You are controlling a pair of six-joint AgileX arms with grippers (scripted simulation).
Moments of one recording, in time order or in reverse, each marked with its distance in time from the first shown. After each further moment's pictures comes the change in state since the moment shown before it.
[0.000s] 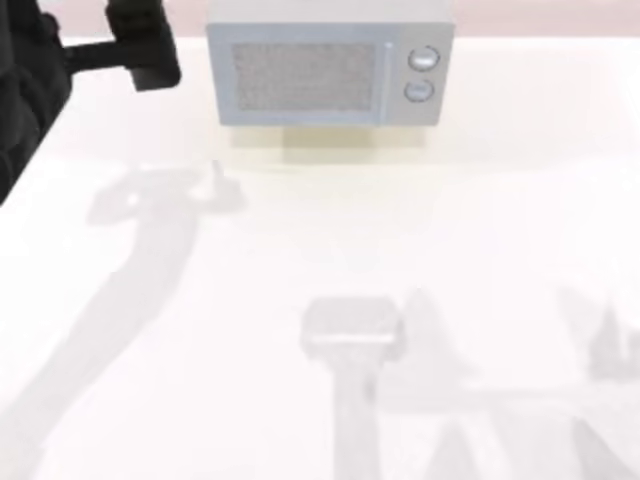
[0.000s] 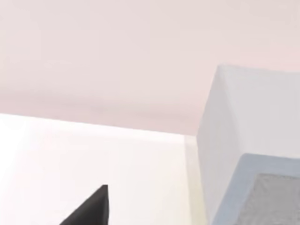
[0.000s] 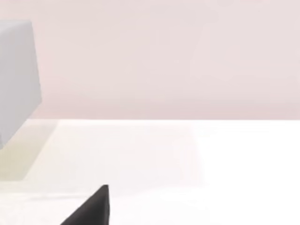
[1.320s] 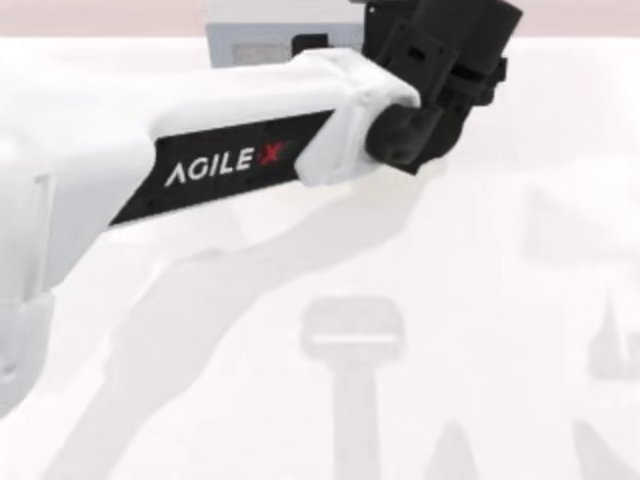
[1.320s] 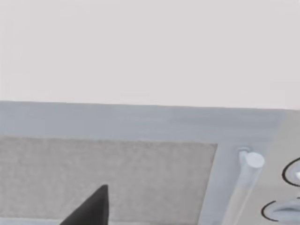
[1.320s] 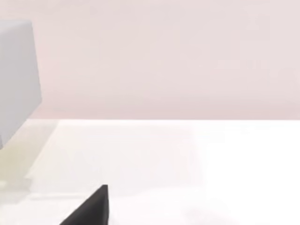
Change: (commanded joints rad) left arm -0.355 0.992 0.747 -0.067 -0.317 -0.178; right arm 0.000 0.000 0.000 0.000 0.000 0.000
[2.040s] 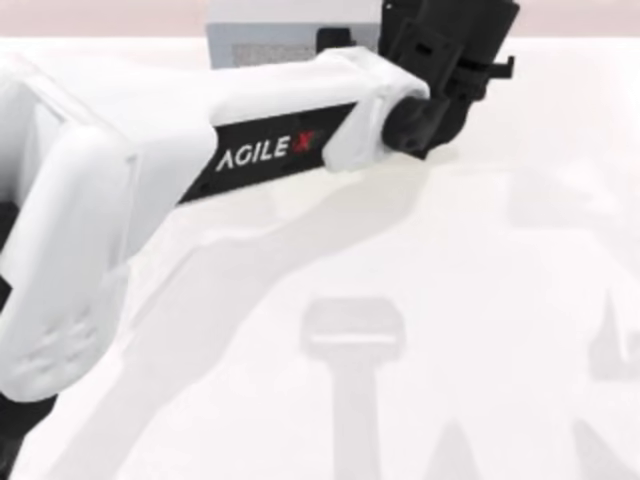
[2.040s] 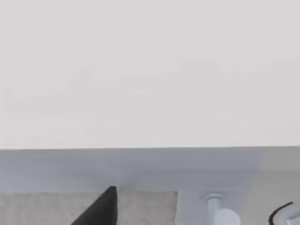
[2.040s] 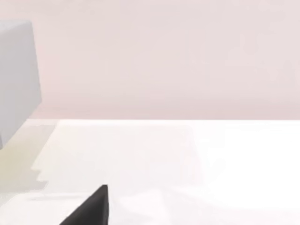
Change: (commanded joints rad) left arm 0.088 0.188 0.180 0.049 0.076 0.063; right arm 0.000 0.000 0.000 0.000 0.000 0.000
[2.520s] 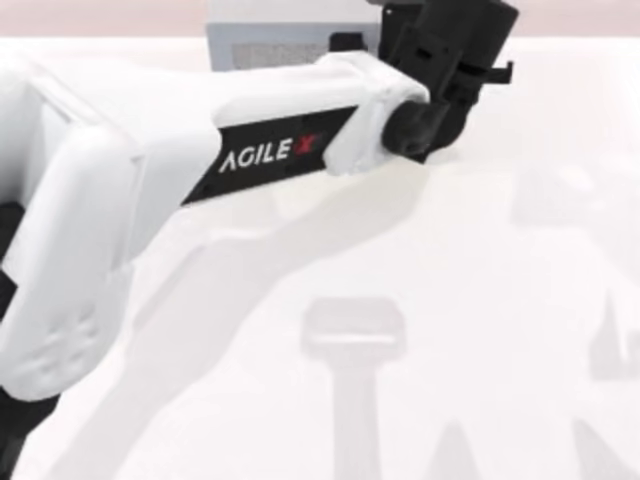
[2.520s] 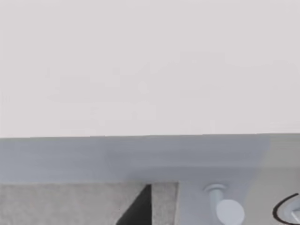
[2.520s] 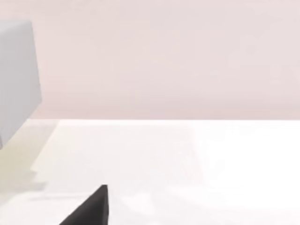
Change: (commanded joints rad) left arm 0.000 0.000 0.000 0.000 0.000 0.000; right arm 0.000 0.000 0.000 0.000 0.000 0.000
